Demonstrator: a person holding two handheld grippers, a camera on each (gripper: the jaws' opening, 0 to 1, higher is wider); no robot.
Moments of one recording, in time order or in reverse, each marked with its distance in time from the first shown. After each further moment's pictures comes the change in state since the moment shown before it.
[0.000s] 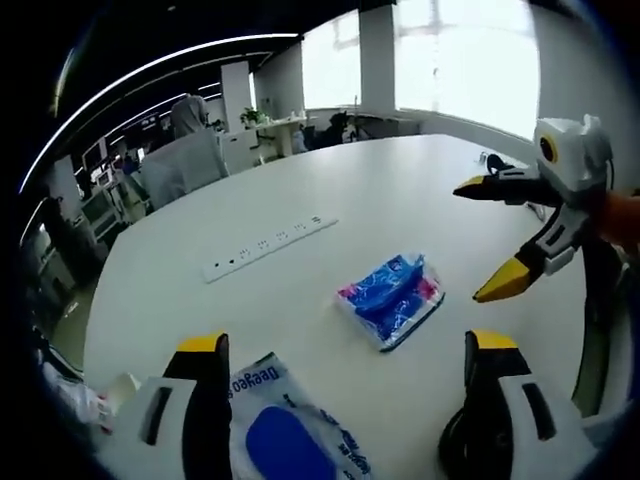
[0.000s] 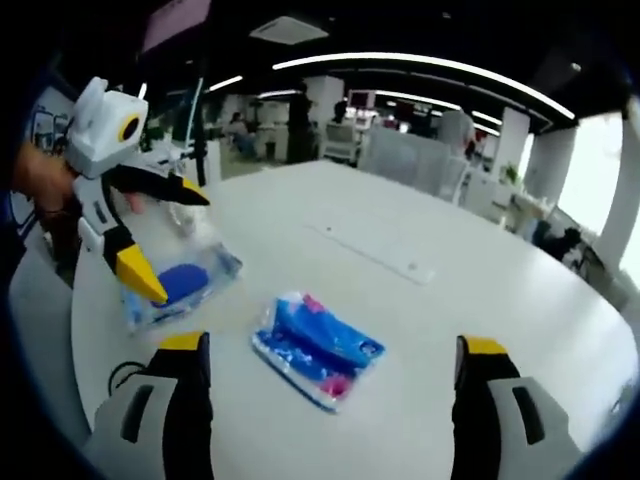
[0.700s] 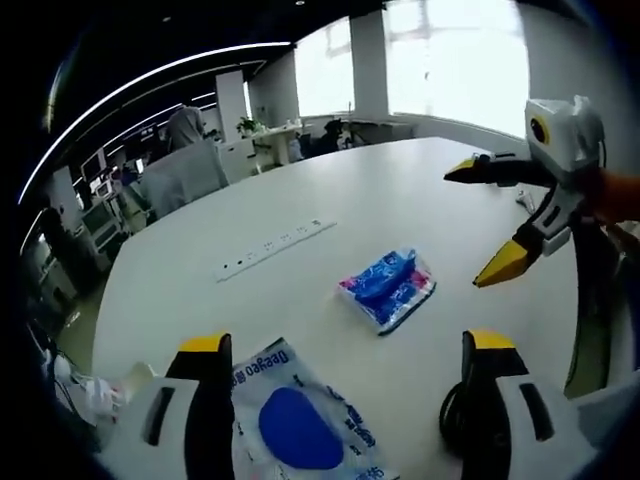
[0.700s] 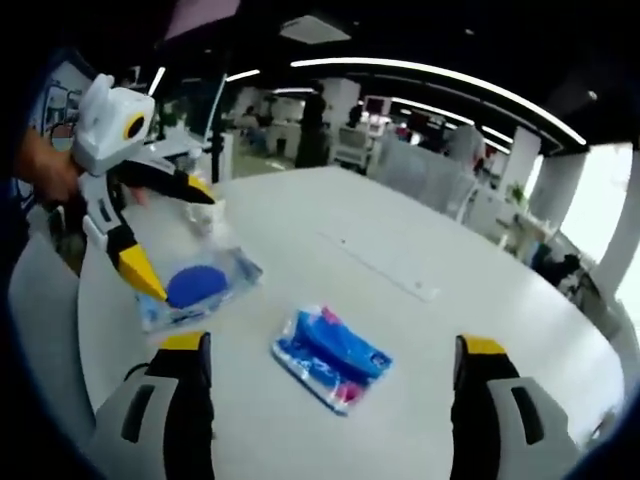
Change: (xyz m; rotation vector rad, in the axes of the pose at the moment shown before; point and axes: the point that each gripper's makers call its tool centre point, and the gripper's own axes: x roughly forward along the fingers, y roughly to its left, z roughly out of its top) left arm -0.035 0.009 -0.014 0.016 -0.029 -0.003; right arm -0.012 0.028 0.022 -0.093 0.002 0.007
